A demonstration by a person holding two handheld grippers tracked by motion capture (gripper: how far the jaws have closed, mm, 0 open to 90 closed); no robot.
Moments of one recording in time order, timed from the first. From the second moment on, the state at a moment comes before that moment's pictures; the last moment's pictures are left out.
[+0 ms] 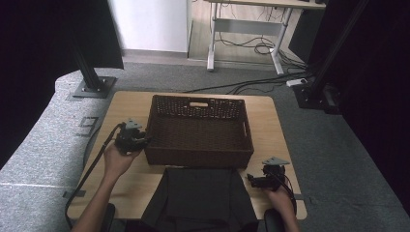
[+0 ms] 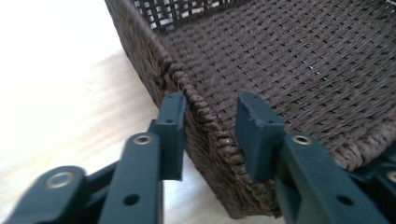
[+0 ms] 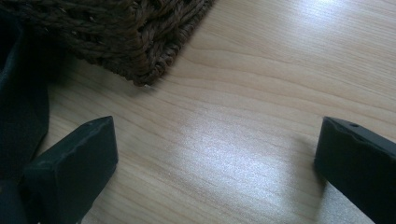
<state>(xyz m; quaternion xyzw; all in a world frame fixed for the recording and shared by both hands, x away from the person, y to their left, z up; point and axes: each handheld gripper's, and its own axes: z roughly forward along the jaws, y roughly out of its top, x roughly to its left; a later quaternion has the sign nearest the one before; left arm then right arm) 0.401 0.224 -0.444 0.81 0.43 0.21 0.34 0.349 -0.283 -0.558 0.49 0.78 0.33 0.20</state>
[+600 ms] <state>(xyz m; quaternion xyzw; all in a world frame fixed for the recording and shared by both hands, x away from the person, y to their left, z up) 0.355 0.250 -0.460 0.82 0.40 0.18 0.37 0.349 -0.283 -0.558 0.49 0.78 0.33 0.20</state>
